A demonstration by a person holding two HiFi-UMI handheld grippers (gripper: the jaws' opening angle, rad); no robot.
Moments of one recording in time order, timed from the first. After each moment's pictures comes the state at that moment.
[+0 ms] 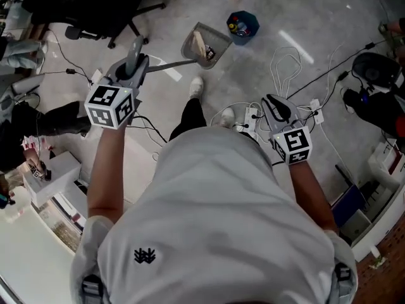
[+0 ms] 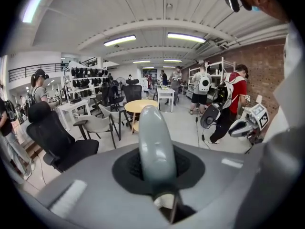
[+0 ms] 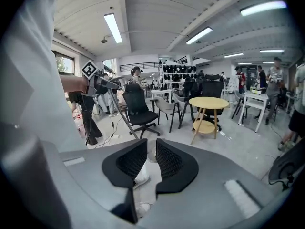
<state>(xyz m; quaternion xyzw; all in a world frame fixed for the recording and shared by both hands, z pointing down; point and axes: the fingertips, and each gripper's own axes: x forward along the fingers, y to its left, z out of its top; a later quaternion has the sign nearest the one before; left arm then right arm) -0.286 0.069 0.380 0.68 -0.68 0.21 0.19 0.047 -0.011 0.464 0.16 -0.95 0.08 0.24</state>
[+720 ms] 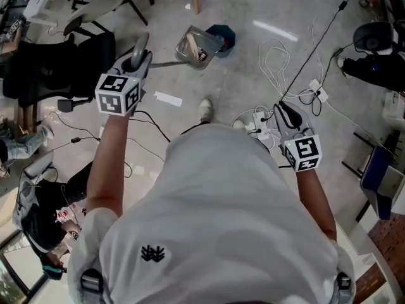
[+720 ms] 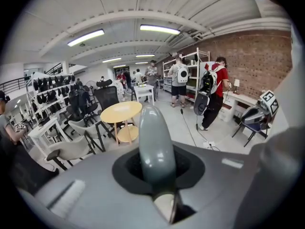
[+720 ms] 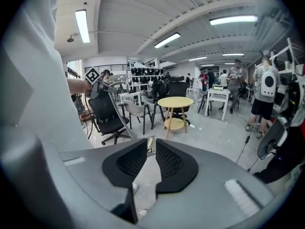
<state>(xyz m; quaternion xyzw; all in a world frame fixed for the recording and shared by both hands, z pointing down) -0.330 -0.156 0.407 0.77 -0.54 0.29 0.15 0.060 -0.077 0.460 0.36 -0.89 0.14 0.23</state>
